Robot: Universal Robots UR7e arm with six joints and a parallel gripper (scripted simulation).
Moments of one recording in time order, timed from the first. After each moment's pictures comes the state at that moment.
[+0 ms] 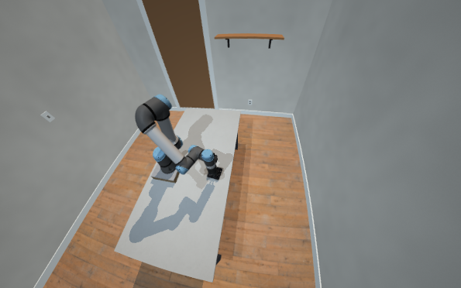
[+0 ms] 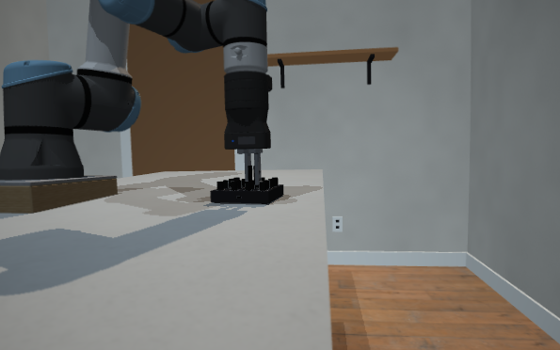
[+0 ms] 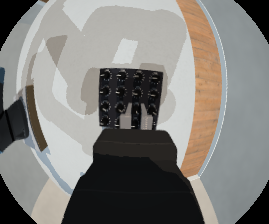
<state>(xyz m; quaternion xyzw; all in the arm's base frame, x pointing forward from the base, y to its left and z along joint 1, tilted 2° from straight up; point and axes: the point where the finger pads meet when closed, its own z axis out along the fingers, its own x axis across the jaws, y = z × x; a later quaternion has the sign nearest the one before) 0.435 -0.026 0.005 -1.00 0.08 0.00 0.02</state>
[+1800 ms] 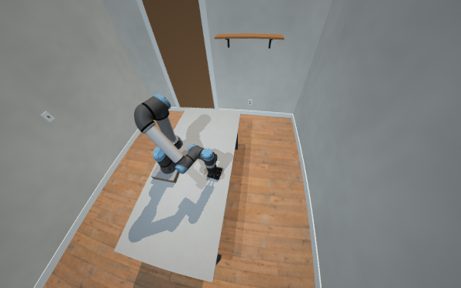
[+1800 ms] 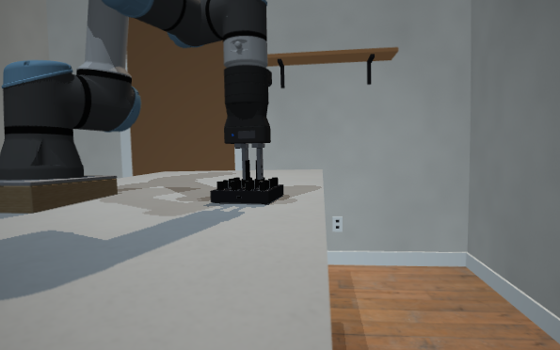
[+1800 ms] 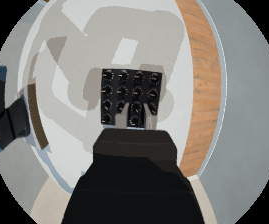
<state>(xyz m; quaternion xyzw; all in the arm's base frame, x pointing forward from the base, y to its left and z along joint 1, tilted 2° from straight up) 0.434 -0.026 0.014 -1.00 0.08 0.00 0.02</state>
